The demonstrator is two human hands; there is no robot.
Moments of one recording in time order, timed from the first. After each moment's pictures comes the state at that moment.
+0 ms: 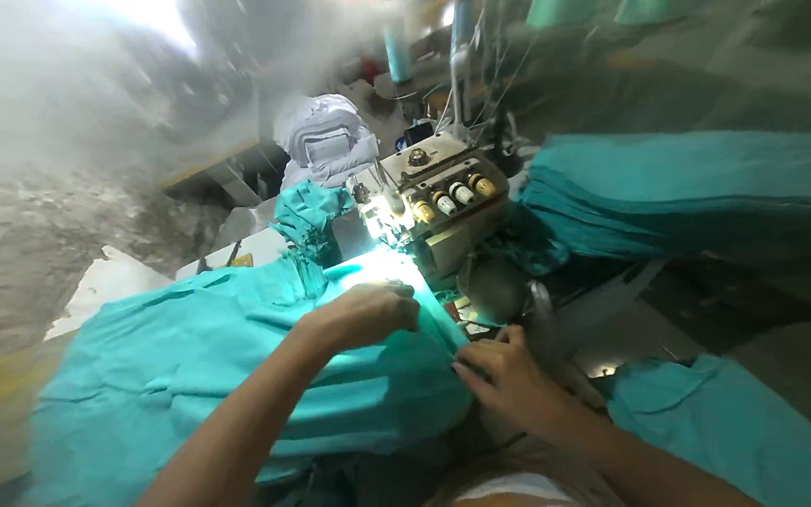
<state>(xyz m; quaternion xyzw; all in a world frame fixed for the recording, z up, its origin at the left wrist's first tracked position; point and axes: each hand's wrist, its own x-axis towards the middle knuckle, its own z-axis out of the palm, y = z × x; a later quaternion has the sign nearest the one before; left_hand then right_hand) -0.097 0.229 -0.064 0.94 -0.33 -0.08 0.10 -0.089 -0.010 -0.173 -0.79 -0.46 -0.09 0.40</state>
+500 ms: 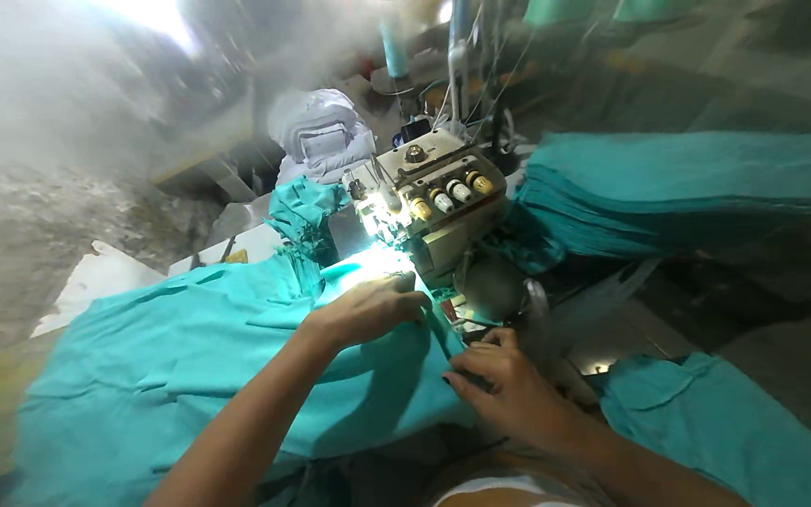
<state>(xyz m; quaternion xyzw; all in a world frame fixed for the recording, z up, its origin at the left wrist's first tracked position) -0.090 0.233 -0.084 0.95 -0.31 -0.01 0.09 -0.096 -0.009 -0.167 -0.74 -0.47 -0.11 0.46</state>
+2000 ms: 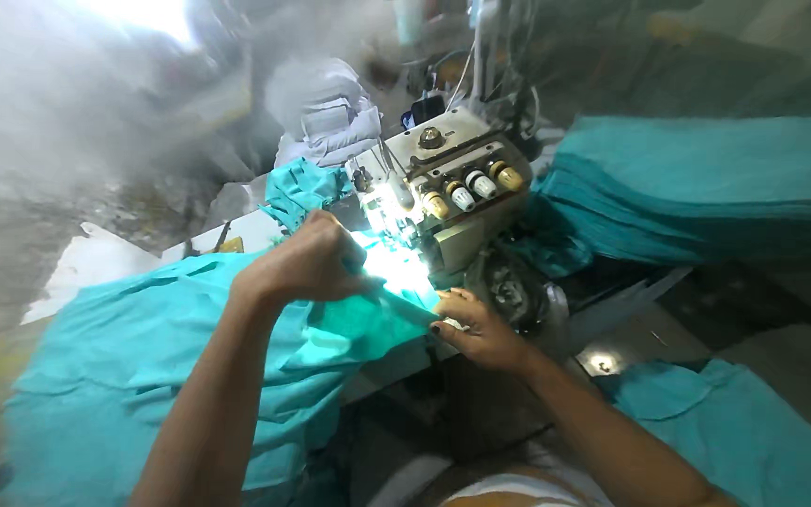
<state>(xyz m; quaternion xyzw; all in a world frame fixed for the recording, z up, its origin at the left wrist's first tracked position) -0.071 0.290 -0.027 0.96 -0.25 0.01 0.11 -0.020 0.045 -0.200 -0.65 -0.50 0.05 0.58</state>
